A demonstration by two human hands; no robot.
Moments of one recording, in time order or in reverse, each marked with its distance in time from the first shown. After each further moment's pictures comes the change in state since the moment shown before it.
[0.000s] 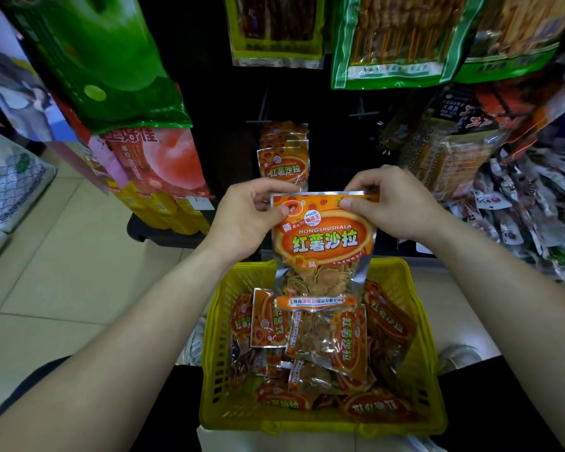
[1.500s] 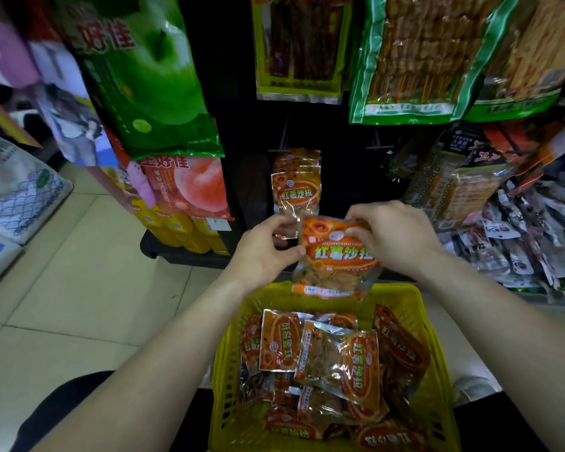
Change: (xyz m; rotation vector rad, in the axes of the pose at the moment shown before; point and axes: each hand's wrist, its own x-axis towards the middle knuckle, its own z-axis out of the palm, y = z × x) left_hand 0.004 -0.036 -0.005 0.200 -0.016 -0.069; right_hand 0.003 -0.032 0.014 -0.525 0.013 0.007
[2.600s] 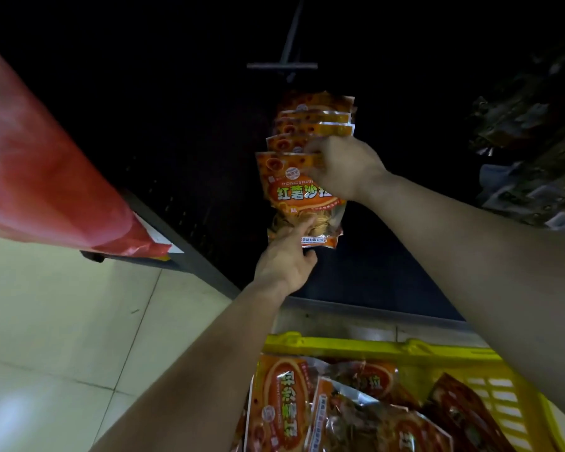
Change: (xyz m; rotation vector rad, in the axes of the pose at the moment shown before) left_hand 0.193 -0.187 0.115 0.343 -0.095 -0.237; right_hand 0.261 0.044 0.207 0.086 -0.104 0.004
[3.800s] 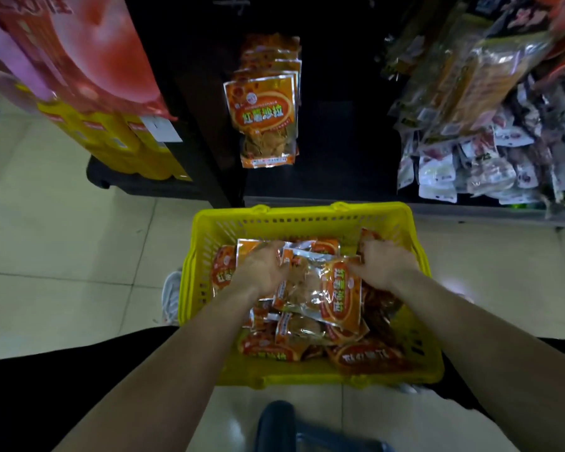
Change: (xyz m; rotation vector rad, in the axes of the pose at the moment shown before) left_hand -0.233 -0.013 0.047 0.129 -0.206 -0.023; right_hand -0.362 0.019 0.034 0.012 -0.506 0.486
